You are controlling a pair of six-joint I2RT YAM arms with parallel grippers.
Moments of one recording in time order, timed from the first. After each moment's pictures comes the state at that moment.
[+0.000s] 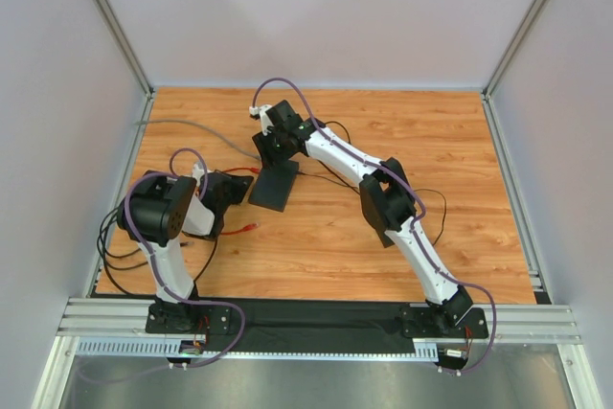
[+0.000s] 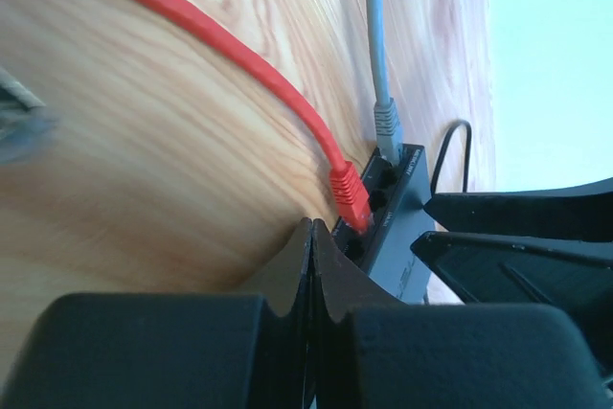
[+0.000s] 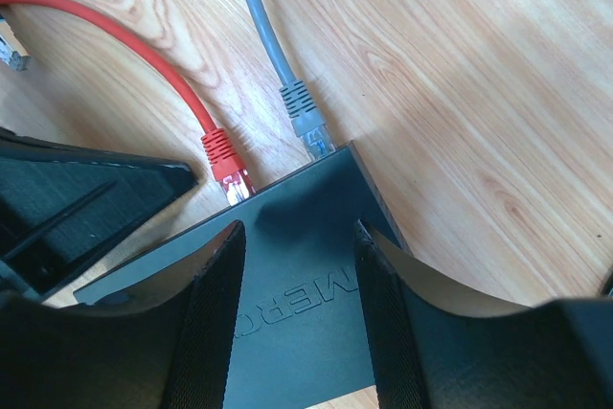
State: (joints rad) left arm -0.20 1.87 0.44 1.02 -0.01 -1.23; right arm 0.72 2.53 2.30 -0.64 -0.17 0.08
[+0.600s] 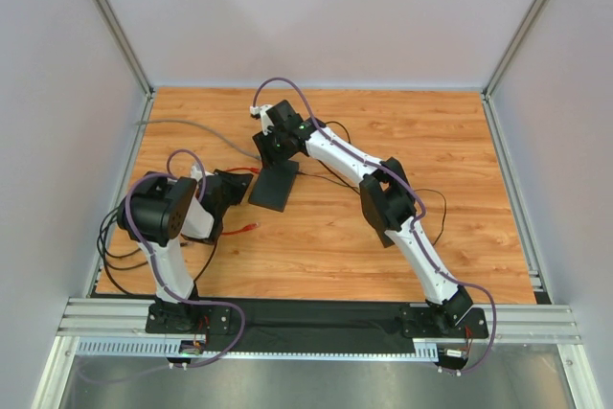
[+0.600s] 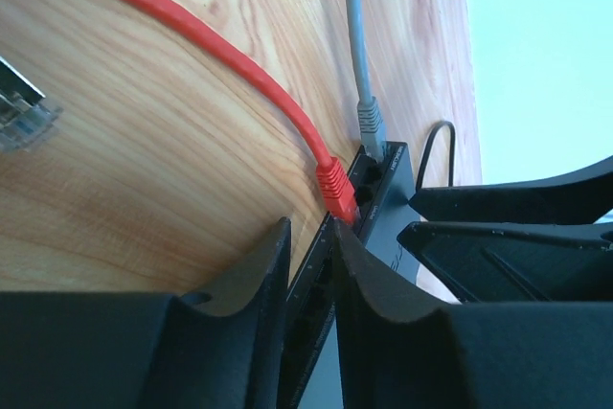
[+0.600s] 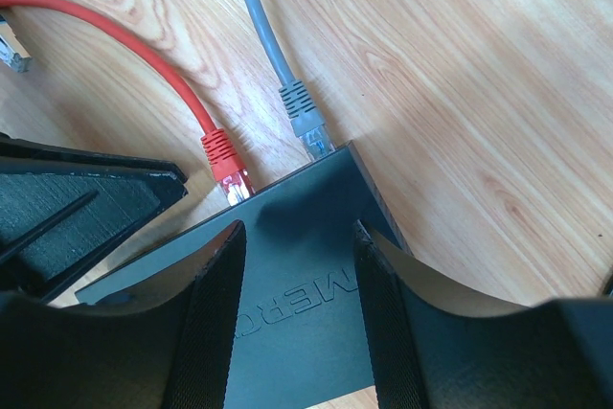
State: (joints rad) left arm -0.20 1.87 0.40 1.11 -0.03 -1.23; right arm 0.72 2.53 2.30 -0.64 -0.17 0.09
